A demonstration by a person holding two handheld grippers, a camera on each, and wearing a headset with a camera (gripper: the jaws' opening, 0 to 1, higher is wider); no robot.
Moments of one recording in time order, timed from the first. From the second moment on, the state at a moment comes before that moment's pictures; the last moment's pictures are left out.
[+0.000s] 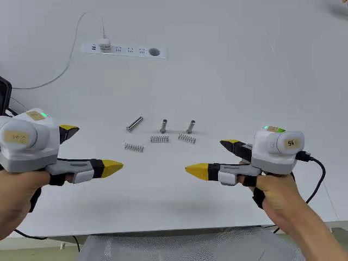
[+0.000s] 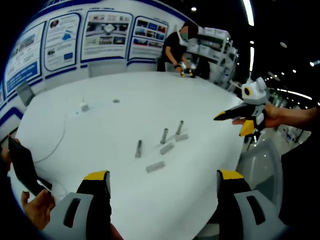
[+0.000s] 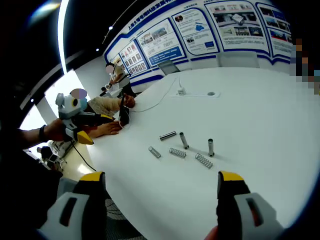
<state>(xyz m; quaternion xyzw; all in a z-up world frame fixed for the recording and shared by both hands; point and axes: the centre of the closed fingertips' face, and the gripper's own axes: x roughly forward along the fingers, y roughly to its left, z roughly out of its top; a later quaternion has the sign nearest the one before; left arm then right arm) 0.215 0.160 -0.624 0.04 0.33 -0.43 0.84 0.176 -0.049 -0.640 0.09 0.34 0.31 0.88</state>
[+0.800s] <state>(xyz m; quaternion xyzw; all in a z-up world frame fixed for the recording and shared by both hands) 0.249 0.142 -0.649 0.05 0.35 -0.44 0.83 0.166 -0.052 -0.645 0.09 0.35 0.32 0.88</state>
